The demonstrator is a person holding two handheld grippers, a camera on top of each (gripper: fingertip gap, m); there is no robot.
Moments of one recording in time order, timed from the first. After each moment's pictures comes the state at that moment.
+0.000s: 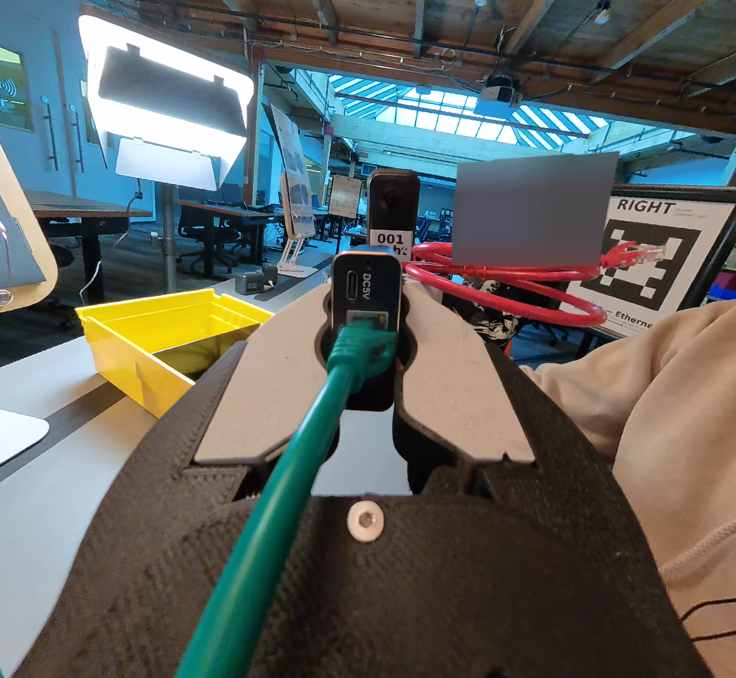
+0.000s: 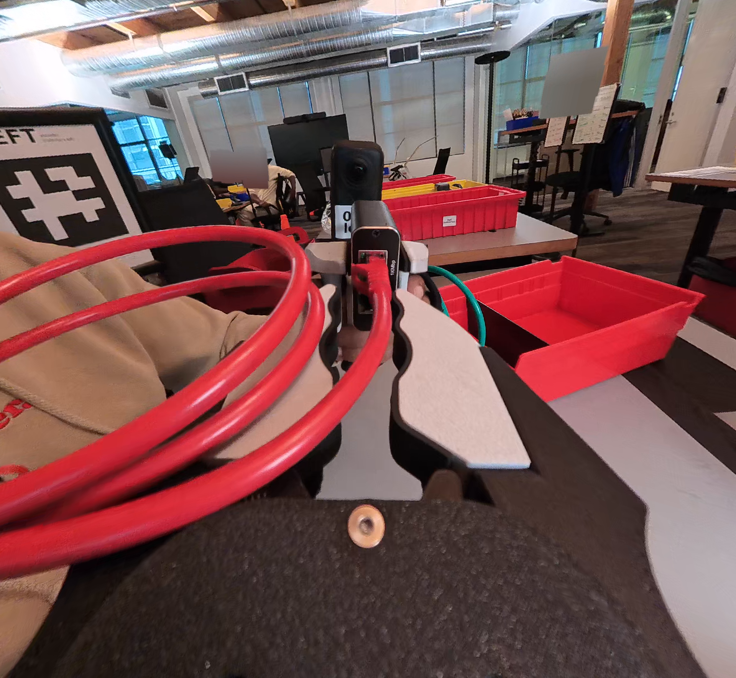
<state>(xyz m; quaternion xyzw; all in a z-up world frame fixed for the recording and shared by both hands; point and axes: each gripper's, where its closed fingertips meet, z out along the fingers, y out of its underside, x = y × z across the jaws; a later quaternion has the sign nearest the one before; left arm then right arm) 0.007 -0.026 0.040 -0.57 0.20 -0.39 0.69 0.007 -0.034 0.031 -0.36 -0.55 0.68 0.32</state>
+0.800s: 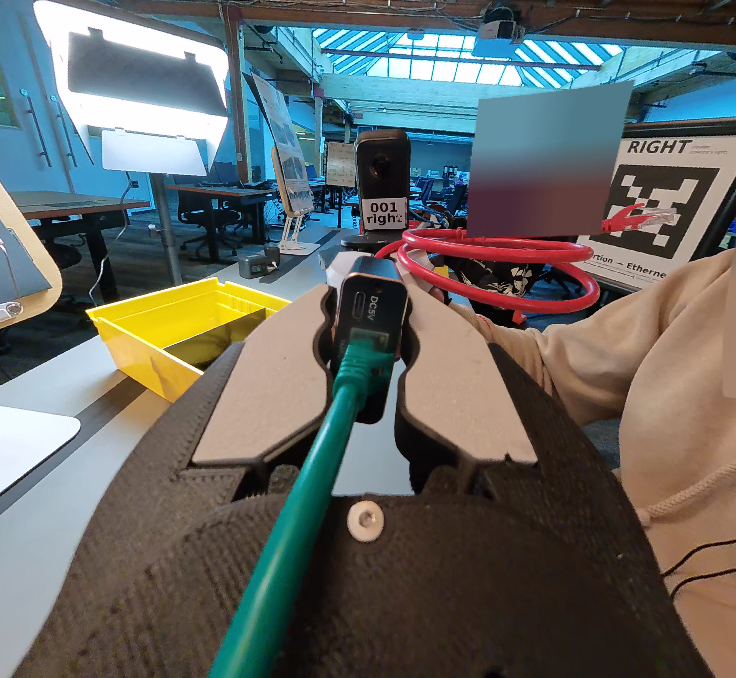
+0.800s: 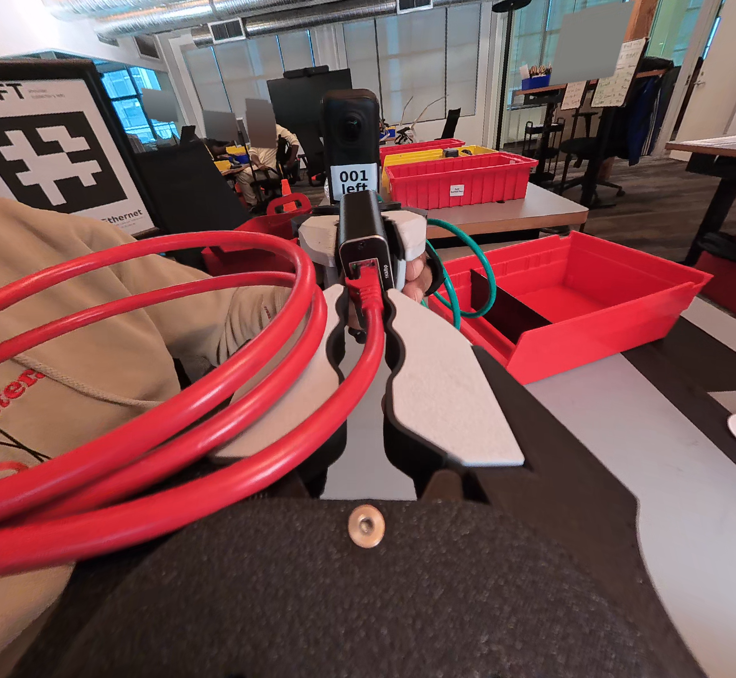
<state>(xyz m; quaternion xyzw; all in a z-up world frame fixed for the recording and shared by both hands) 0.012 -0.033 0.037 -0.59 0.26 -0.36 0.67 0.012 -0.036 0.023 -0.37 -0.59 0.65 0.31</state>
